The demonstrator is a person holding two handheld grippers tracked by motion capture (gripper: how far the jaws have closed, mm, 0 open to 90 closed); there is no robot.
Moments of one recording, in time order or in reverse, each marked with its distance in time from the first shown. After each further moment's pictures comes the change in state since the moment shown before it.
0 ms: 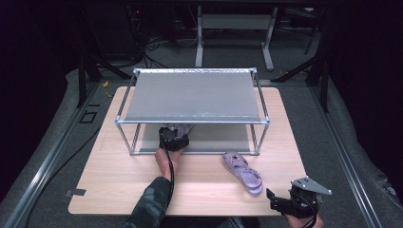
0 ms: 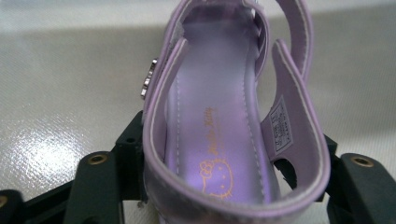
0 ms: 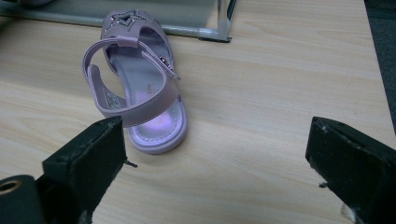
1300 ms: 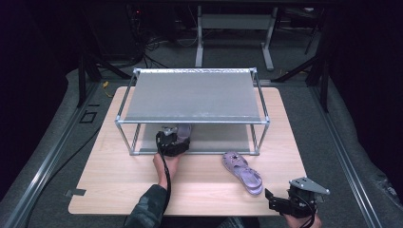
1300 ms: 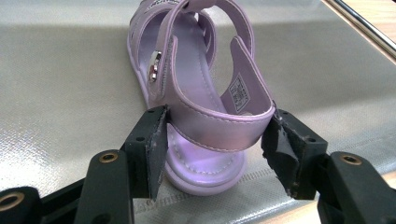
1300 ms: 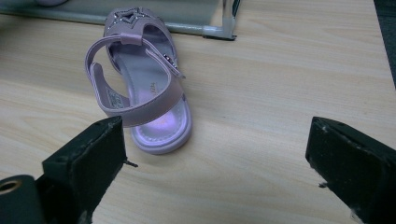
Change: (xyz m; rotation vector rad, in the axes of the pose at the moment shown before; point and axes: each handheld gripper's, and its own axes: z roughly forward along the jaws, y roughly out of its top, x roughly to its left) left arm -0.006 -0.007 -0.032 -0.047 -0.134 -0.056; right arm 0.002 -0.001 0.005 -0.005 0.007 0.002
